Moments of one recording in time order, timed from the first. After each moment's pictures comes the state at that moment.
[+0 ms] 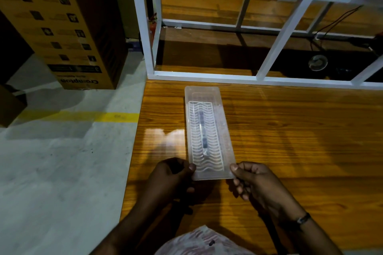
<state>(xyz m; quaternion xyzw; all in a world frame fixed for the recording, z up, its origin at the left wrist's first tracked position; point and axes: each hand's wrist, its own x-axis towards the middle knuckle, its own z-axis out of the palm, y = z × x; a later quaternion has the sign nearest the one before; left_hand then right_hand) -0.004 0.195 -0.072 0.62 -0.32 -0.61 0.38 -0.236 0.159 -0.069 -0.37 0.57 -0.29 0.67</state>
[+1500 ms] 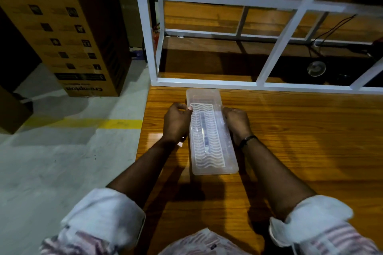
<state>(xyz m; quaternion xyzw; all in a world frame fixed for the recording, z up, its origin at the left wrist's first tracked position) -0.004 0.046 -0.071 0.69 -0.36 -0.43 0.45 -0.174 -0.002 -0.088 -0.41 0.65 -0.42 0.49</state>
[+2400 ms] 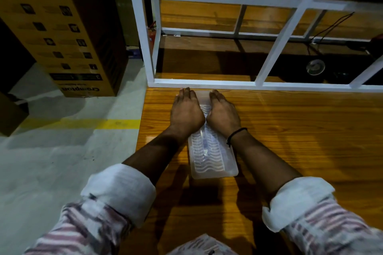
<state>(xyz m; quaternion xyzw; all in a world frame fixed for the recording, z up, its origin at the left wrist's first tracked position) -0.023 0.000 -0.067 0.72 -0.68 -0.10 0.10 -0.148 -0.020 -0.073 -0.78 0.60 -0.13 0.11</state>
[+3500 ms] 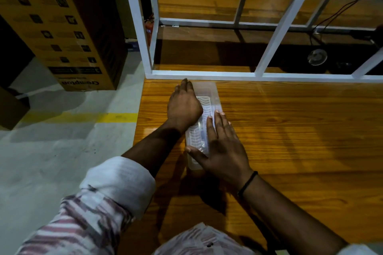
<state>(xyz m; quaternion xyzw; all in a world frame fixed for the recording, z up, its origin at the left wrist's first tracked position) -0.024 0.003 -0.078 0.73 -0.65 -0.11 0.17 -0.170 0.111 -0.084 -0.82 0.56 -0.08 0.04</state>
